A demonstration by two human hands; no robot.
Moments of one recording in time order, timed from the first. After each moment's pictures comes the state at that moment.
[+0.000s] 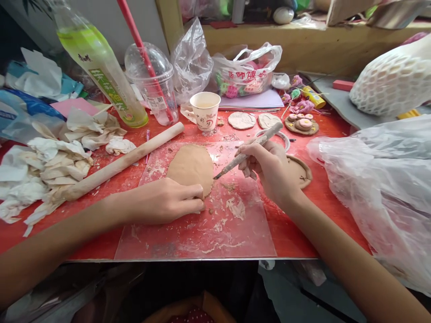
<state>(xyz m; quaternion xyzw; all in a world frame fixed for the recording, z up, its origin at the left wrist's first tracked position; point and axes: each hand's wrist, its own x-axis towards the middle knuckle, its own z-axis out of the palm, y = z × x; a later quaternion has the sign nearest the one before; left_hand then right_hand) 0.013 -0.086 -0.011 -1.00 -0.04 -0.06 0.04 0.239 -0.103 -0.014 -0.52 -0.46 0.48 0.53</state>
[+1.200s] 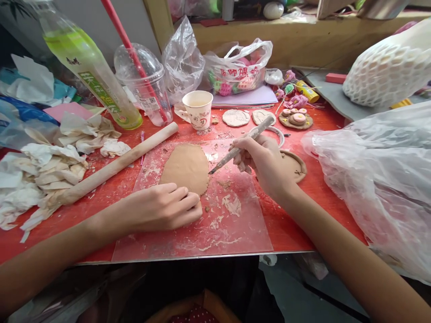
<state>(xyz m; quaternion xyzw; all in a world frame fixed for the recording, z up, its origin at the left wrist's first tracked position) 0.011 -0.104 -0.006 -0.97 -0.01 -0.04 0.22 0.240 -0.101 -0.014 -0.51 -0.46 0.48 0.54</state>
